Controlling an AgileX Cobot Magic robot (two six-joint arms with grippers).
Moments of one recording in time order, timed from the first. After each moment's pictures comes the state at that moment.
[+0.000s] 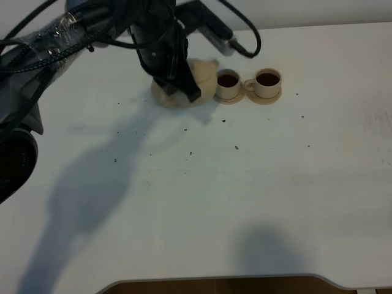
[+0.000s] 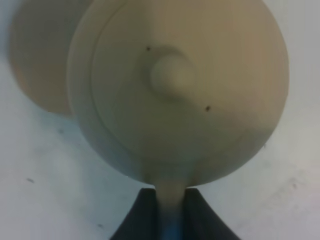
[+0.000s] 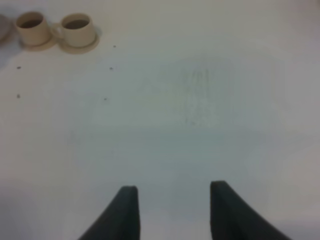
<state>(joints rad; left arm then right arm) -0.54 2.20 -1.98 0.12 1.19 0.32 0.00 -0.01 -0.49 0.09 1.07 -0.11</state>
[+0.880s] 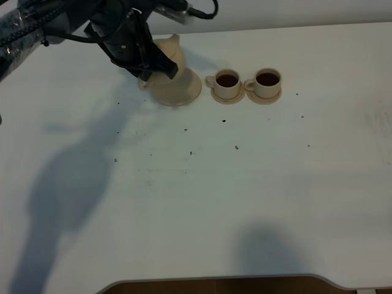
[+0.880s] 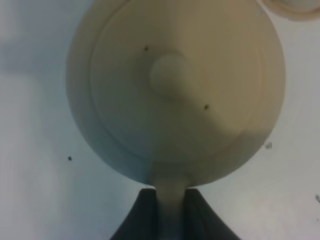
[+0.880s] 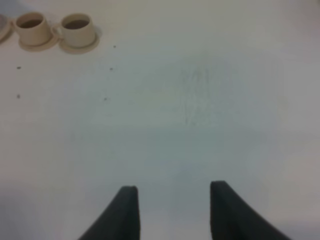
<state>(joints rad) -0.39 2.13 -1.86 0.08 0.98 0.10 0.00 -0.01 -0.49 0.09 1.07 -0.11</state>
